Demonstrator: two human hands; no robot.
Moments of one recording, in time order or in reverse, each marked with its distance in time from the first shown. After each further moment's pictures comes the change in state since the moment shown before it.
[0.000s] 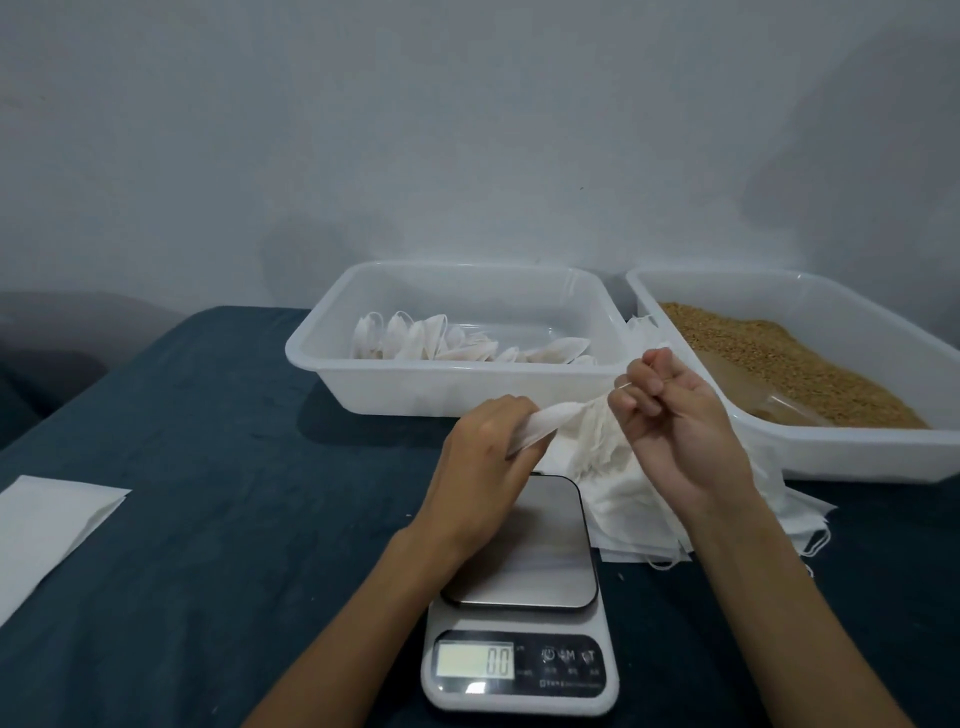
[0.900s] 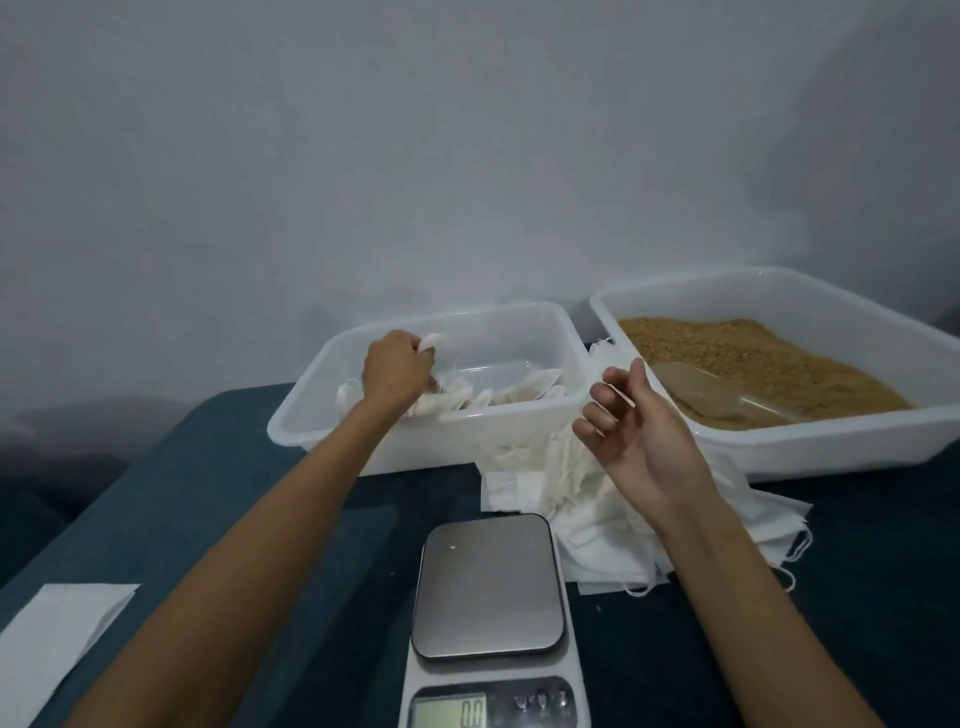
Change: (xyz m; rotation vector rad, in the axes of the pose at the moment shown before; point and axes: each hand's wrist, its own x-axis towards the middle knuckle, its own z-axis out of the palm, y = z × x) left_hand 0.154 -0.060 -0.030 0.257 -0.015 -0.584; right_hand 0.016 -0.011 -0.028 0.118 0.044 0.051
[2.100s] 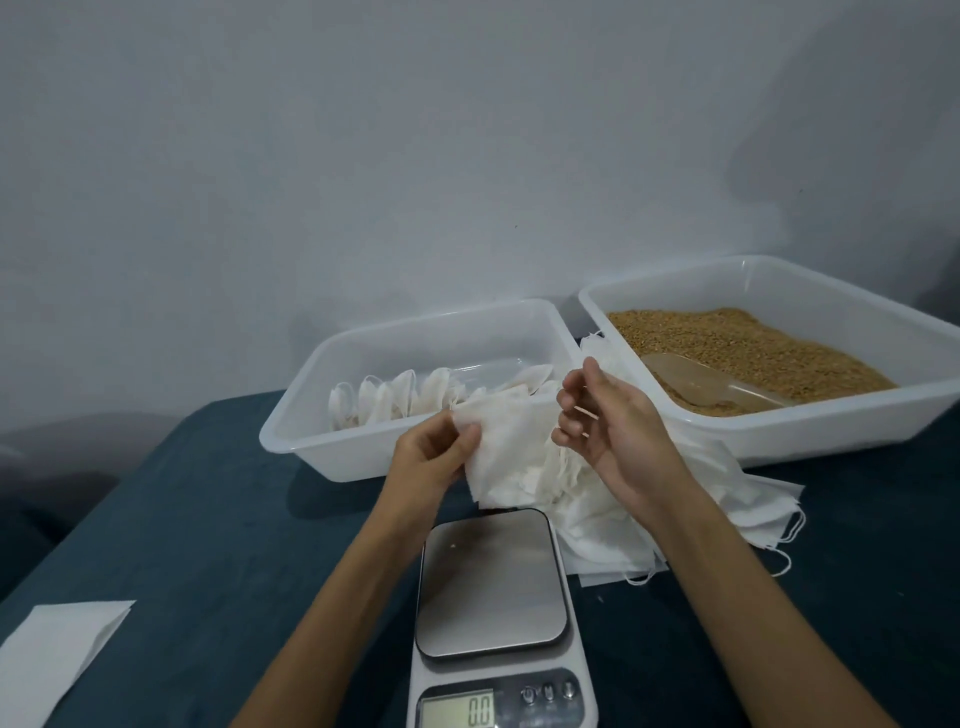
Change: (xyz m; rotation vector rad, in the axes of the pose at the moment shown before) left_hand -0.127 -0.023 0.019 -0.955 -0.397 0.058; right_hand -0.009 0.010 0.011 -0.321 -0.046 -0.051
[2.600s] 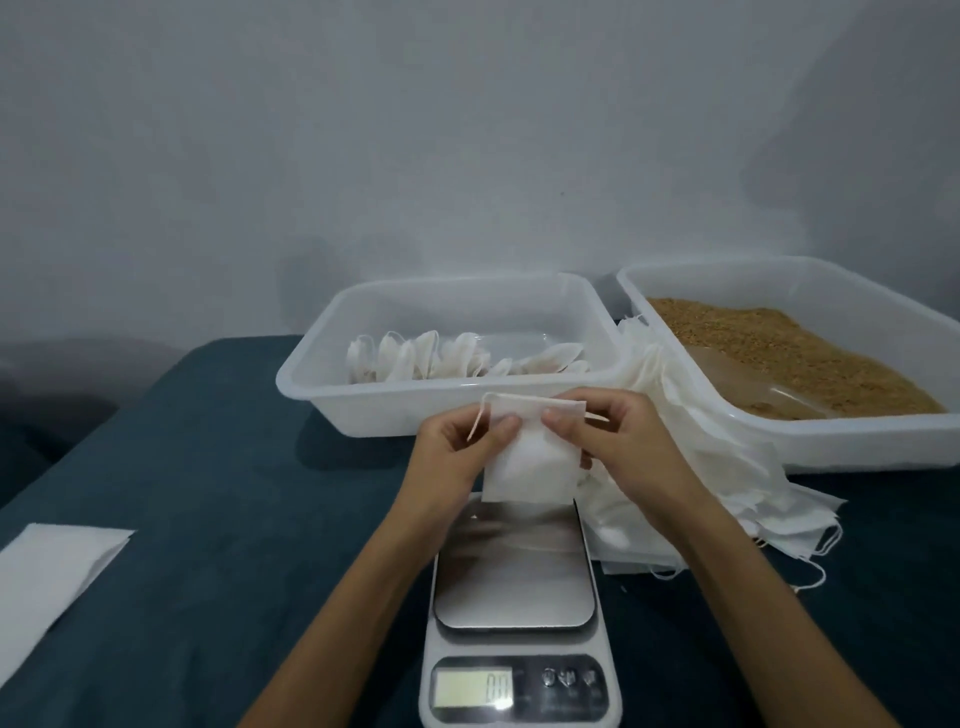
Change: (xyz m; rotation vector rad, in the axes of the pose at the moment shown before) left_hand -0.025 -0.005 -0.001 -0.050 0.009 0.038; right_hand -0.011 0.018 0.013 -0.594 -0.186 -0.044
